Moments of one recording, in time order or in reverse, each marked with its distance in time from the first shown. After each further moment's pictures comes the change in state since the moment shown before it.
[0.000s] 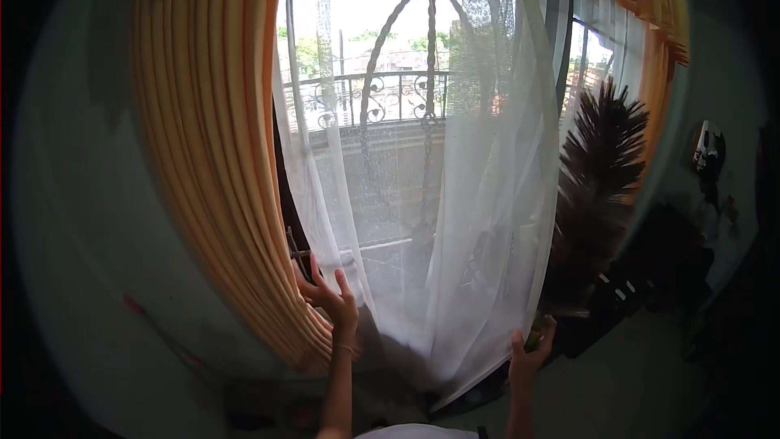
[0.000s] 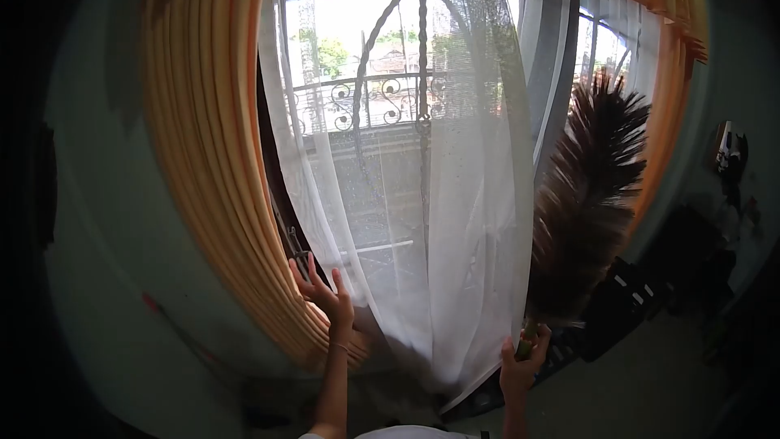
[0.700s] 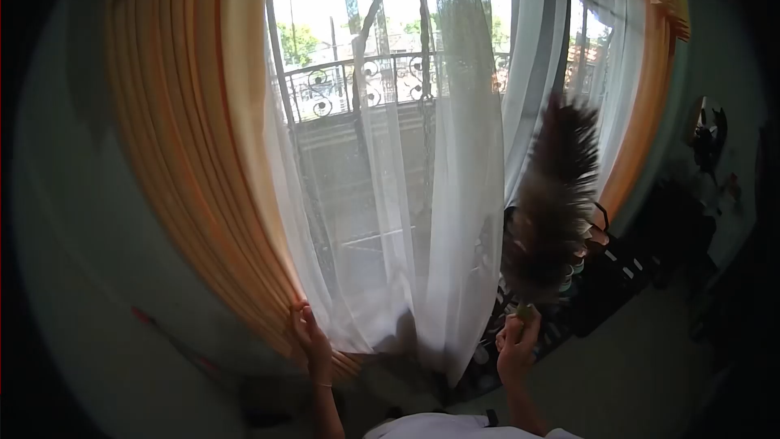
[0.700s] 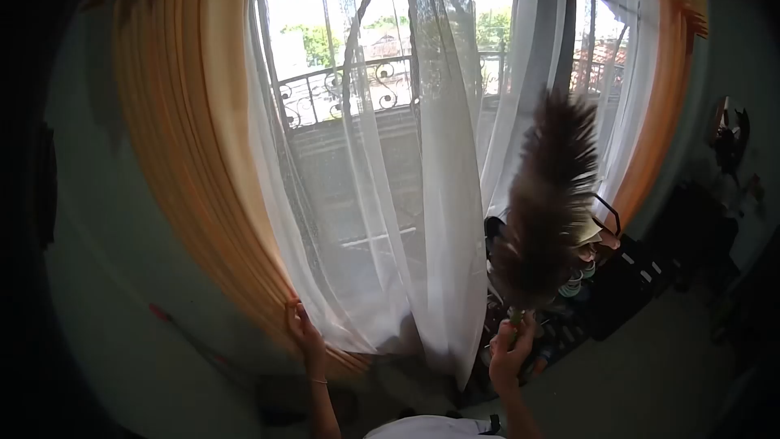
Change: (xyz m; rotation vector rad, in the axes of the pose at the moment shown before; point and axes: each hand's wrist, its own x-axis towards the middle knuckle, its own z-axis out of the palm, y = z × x) left_hand -0.023 -0.020 -0.128 -0.519 -0.234 -0.236; right_hand -0.029 0.012 0.003 0.205 -0.046 0.192
